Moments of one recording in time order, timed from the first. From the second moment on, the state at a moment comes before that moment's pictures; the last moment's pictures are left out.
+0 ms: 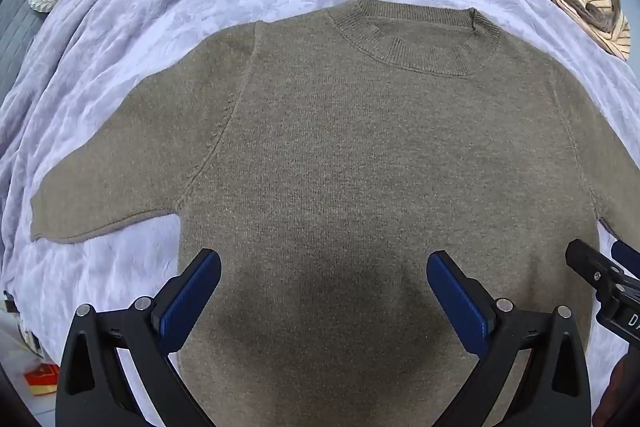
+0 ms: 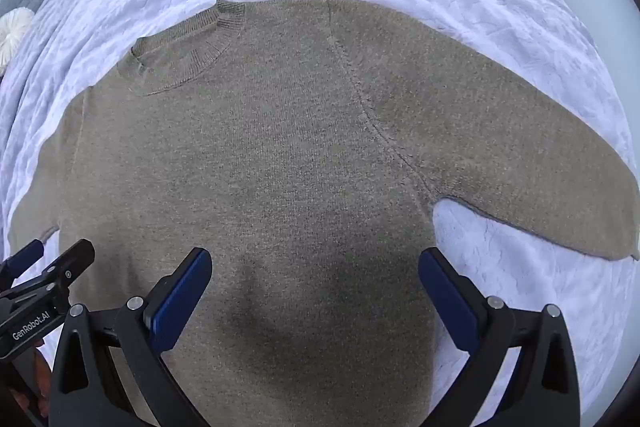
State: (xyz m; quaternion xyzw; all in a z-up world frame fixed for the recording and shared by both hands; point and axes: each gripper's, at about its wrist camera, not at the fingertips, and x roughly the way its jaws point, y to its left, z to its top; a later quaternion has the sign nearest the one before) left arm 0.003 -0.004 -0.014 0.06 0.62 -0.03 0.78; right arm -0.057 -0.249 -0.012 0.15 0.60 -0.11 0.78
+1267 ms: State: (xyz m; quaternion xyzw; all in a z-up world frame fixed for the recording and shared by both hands) left arm 0.013 0.003 -0.032 0.05 0.65 -0.02 0.76; right arm -0.091 -0.231 -0.020 0.15 0.62 -0.11 0.76
